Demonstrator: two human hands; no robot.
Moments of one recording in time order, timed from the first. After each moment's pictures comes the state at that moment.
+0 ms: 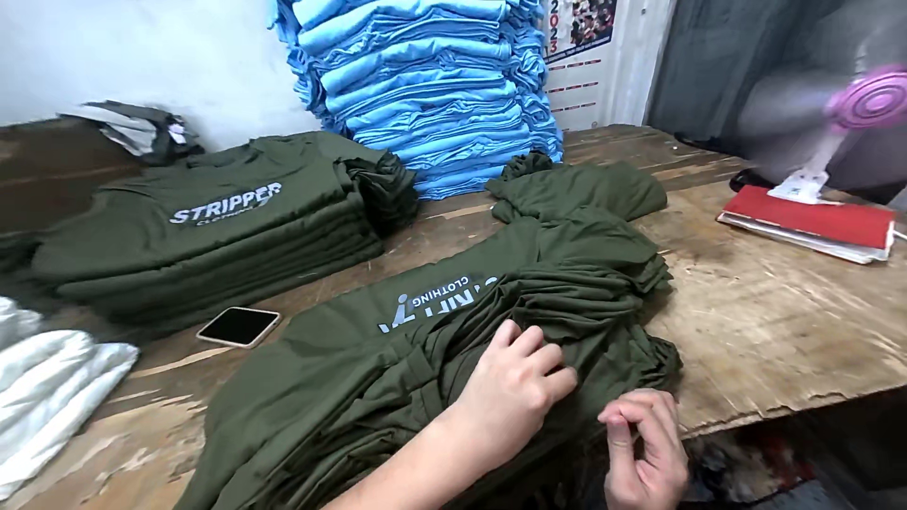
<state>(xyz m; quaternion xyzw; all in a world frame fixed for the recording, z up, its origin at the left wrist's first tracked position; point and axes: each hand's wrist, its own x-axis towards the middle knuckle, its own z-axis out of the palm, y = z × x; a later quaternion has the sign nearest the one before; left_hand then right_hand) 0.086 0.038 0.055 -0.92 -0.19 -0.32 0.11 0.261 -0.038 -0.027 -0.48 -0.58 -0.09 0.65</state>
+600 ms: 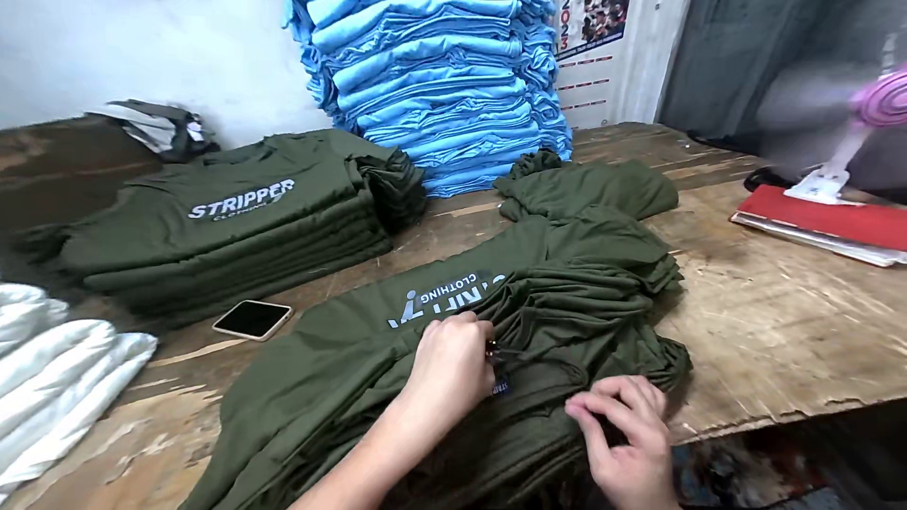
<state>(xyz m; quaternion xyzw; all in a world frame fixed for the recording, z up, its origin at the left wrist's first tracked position) 0.043 0.046 0.080 -0.83 -0.52 -0.19 -0.02 0.261 -0.031 -0.028 -0.48 -0.65 -0.07 0.58</state>
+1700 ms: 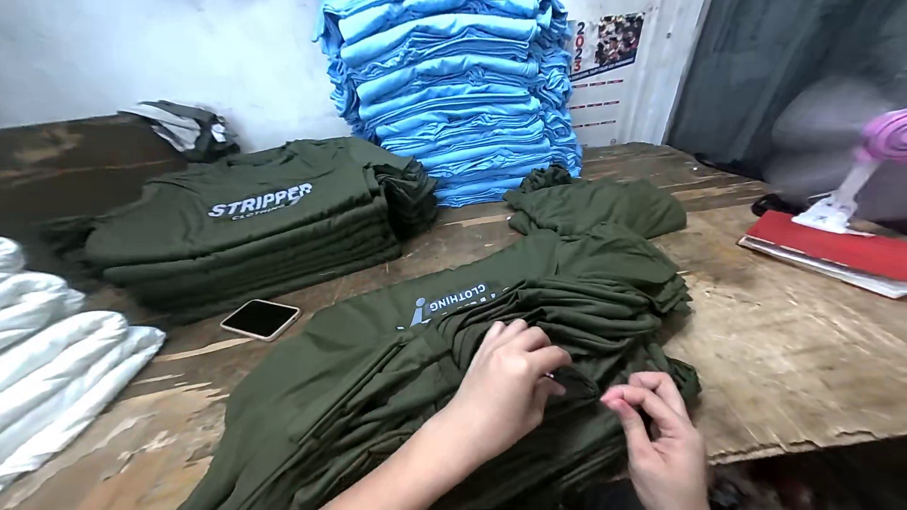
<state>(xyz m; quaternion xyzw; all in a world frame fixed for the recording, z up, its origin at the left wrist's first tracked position) 0.069 0.048 0.062 -0.90 -0.28 -0.34 -0.03 0.273 -0.025 0.000 -0.48 -0.60 0.08 0.64</state>
